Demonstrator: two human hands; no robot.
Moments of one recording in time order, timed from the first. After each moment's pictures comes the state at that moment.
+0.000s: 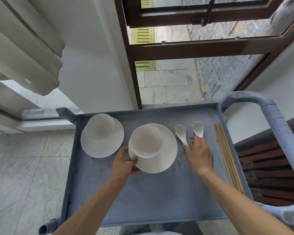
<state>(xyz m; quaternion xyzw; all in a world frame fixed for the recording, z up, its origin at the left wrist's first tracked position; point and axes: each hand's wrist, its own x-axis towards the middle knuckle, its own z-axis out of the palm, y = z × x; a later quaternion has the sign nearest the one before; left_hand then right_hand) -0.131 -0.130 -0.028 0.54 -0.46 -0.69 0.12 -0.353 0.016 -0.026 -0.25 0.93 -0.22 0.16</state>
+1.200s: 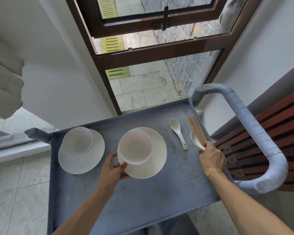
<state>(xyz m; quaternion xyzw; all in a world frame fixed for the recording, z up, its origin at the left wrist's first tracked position) -0.142 -0.130 -0.025 0.50 -0.52 -0.68 0.09 -0.390 0.107 -0.050 -0.09 0.99 -0.10 0.10</state>
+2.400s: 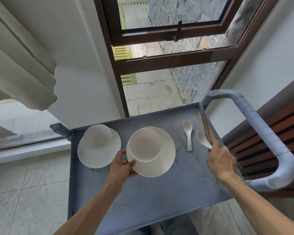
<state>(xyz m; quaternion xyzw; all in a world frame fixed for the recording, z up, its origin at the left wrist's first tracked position) -0.113 -0.145 -0.003 0.47 -0.53 -0.70 0.10 -0.349 0.091 -0.001 -0.18 0.98 -0.07 0.04</state>
